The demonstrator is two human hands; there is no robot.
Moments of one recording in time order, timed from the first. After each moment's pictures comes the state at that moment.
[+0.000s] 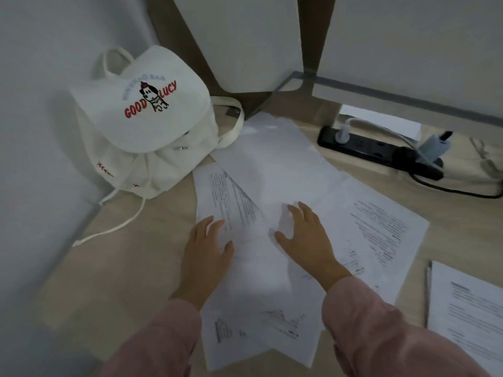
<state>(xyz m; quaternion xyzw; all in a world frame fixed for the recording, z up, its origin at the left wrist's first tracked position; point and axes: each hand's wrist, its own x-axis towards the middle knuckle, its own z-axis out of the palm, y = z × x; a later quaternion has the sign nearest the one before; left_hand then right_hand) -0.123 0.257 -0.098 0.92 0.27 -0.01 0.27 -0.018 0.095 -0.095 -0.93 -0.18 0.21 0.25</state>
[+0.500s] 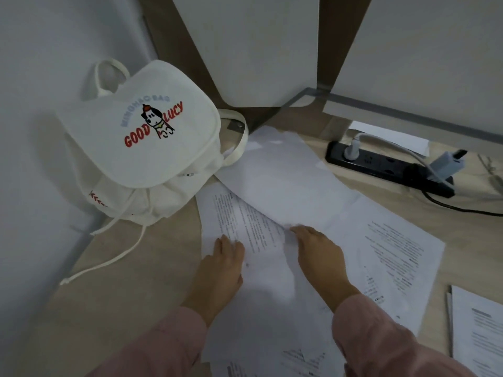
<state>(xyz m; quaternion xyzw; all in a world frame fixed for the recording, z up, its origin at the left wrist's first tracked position) -0.090 0.288 -0.120 0.99 0.05 -0.14 0.01 0.003 0.121 -0.104 -0.96 -0.19 0.12 0.15</state>
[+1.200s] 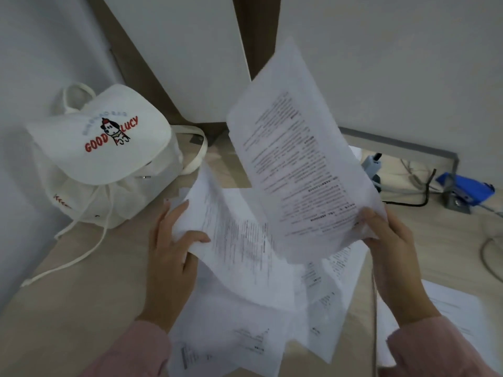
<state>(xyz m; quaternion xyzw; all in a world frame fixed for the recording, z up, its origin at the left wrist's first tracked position) -0.109 0.244 -0.044 0.91 0.10 0.28 0.29 -0.006 -0.023 0.026 -0.71 0.04 0.05 0.71</state>
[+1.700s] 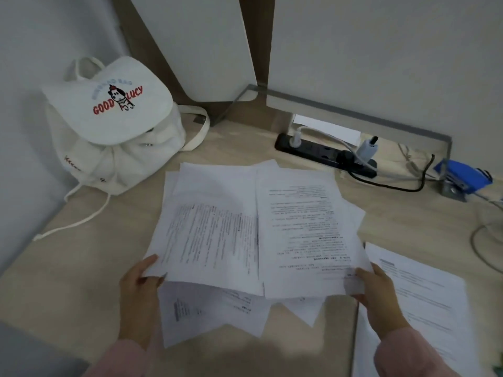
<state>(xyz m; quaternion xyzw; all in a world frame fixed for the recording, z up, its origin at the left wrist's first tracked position) -0.206 0.218 -0.078 0.62 0.48 0.14 0.61 -0.064 -0.093 -0.064 -0.70 0.30 0.17 0.62</state>
